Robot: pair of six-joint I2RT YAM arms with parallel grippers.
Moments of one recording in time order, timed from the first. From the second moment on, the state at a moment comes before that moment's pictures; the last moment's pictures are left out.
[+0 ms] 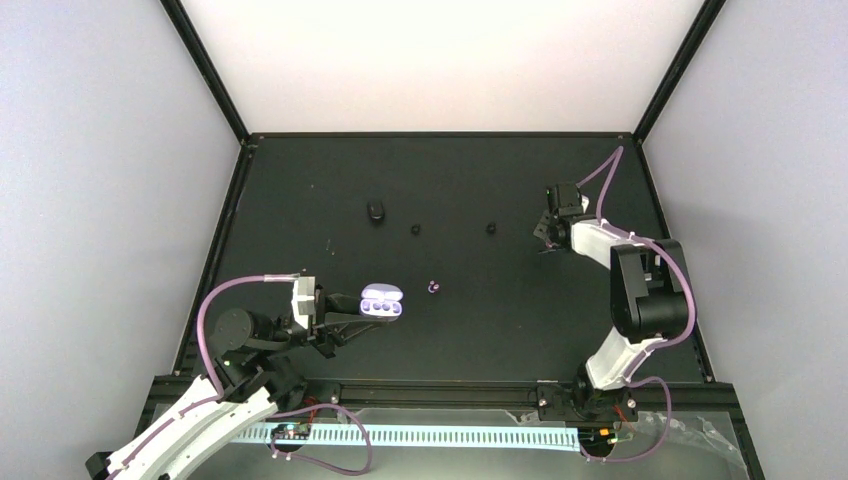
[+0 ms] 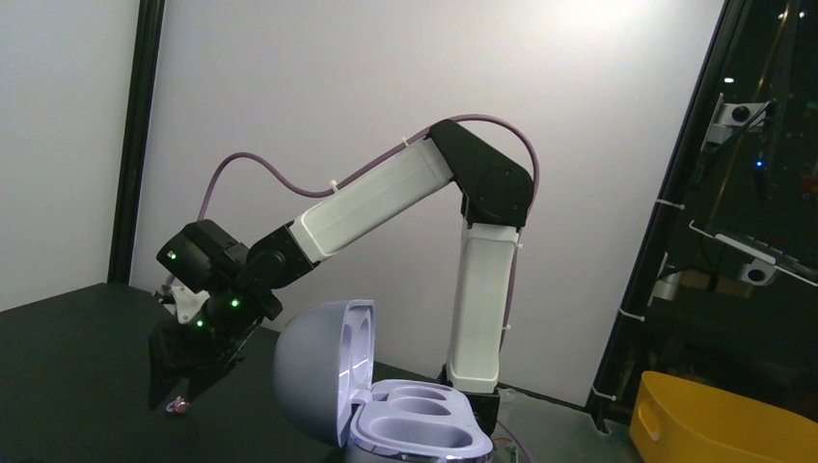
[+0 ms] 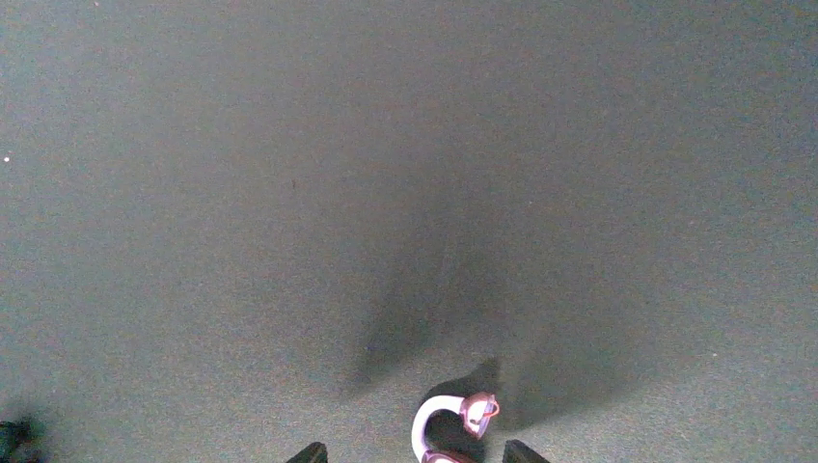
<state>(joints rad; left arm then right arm) -0.79 0.22 0.38 0.16 0.53 -0.44 0.14 1.69 0.92 -0.23 0.20 0.61</state>
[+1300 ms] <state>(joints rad) -0.79 0.20 0.37 0.16 0.53 -0.42 0.14 1.75 0.97 -0.30 0.15 0.58</state>
